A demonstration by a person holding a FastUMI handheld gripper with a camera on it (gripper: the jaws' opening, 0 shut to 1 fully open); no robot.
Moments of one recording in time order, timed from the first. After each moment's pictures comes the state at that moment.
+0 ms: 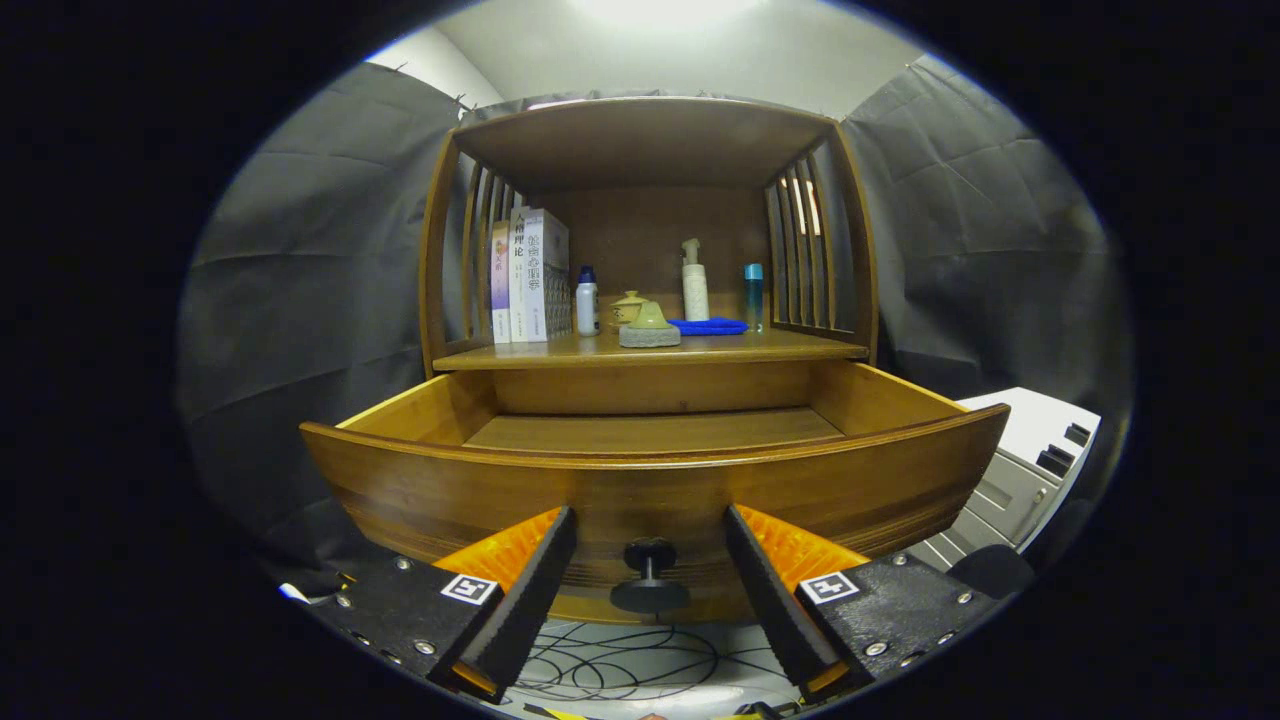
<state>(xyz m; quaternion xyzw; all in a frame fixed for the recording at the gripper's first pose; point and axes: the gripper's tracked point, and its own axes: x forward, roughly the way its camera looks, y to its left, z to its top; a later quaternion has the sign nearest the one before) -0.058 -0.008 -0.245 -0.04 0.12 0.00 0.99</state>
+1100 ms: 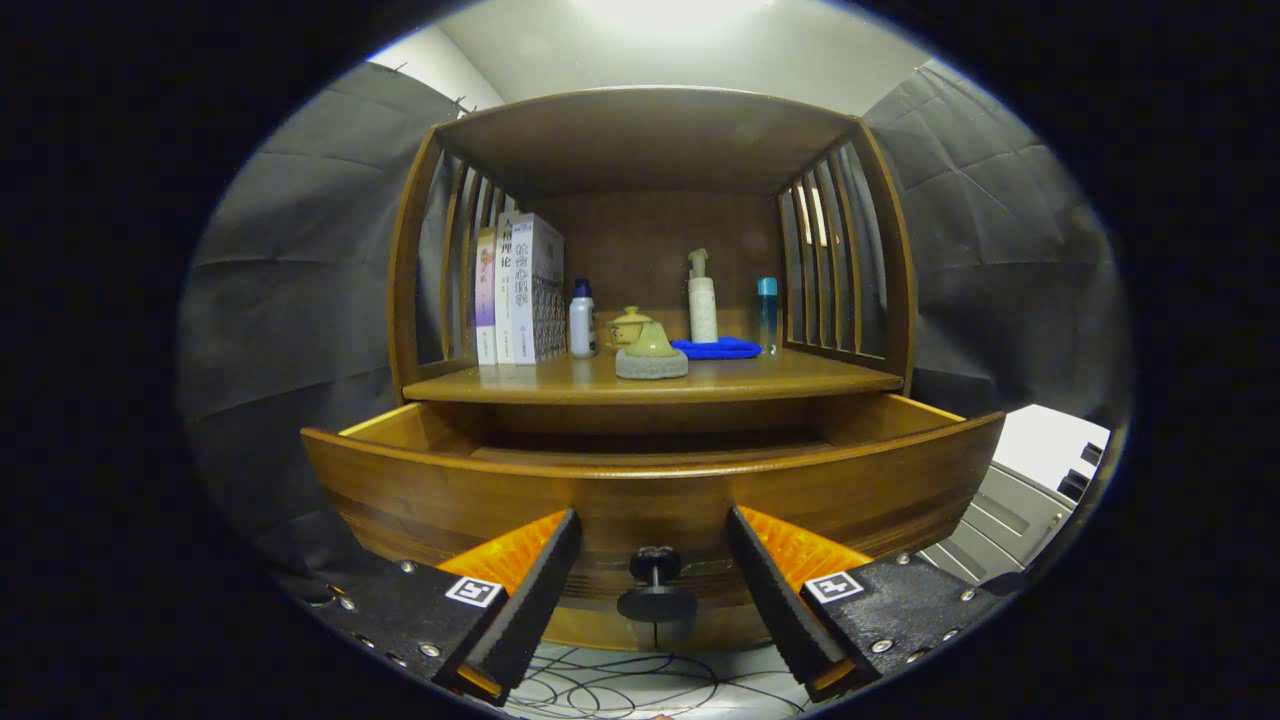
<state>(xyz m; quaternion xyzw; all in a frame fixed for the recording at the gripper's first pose) 0.022 -0.004 -0.238 -0.05 0.10 0.01 0.99</state>
